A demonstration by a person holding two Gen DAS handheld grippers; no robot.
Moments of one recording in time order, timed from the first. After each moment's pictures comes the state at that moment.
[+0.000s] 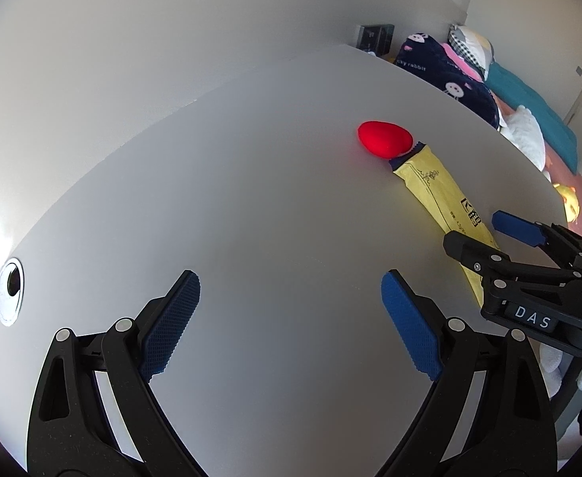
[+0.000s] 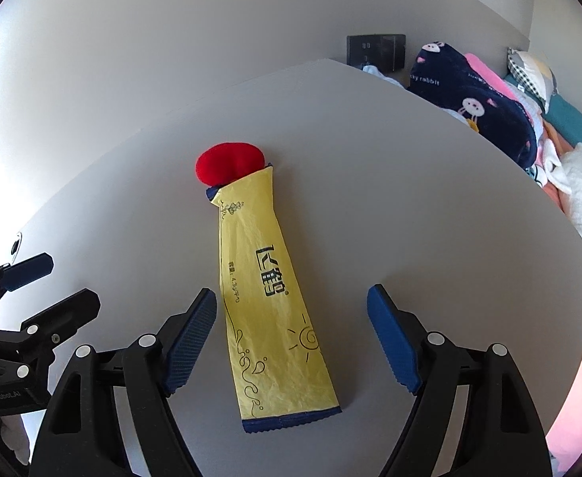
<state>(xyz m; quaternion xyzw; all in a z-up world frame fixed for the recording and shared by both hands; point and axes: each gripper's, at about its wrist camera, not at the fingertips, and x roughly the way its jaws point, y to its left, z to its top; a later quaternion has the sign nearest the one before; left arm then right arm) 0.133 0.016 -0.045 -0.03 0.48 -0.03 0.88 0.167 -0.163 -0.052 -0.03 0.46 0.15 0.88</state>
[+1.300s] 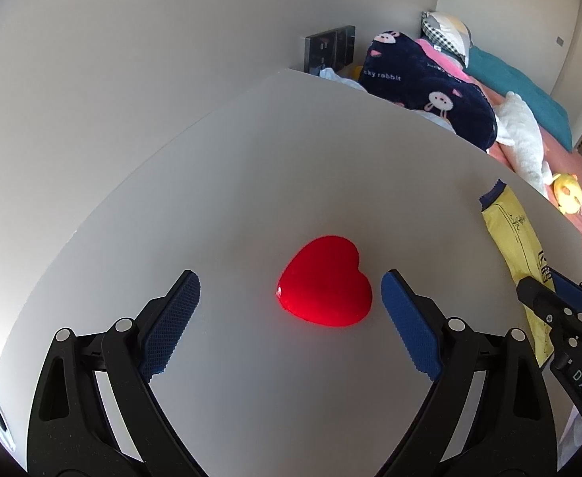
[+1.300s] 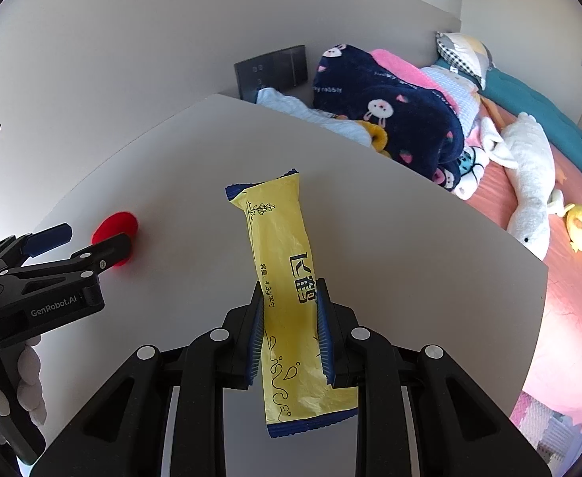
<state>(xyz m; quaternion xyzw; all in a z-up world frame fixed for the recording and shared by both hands) 0.266 -0.061 -0.048 0.02 0.47 -0.07 0.88 0.218 -0.246 -0.037 0.03 0.45 0.03 0.89</state>
